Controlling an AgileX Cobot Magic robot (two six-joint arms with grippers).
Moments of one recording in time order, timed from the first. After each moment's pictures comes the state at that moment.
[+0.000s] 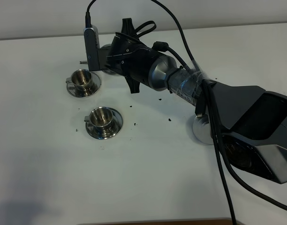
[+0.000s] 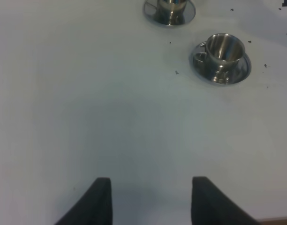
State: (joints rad) left arm -0.02 0.00 -0.46 -0.04 1.07 -0.01; right arm 0.93 2.53 -2.26 -0.73 0.85 -0.49
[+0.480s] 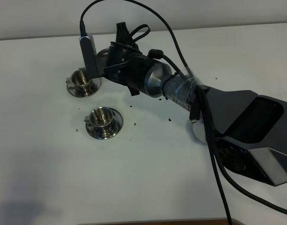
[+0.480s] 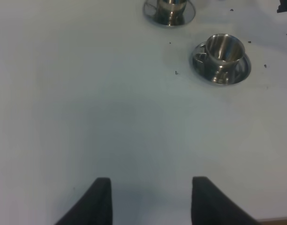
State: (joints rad) left arm -0.02 0.00 -0.46 -0.04 1.07 -0.01; right arm 0.95 2.57 -2.26 -0.81 0.82 -0.51
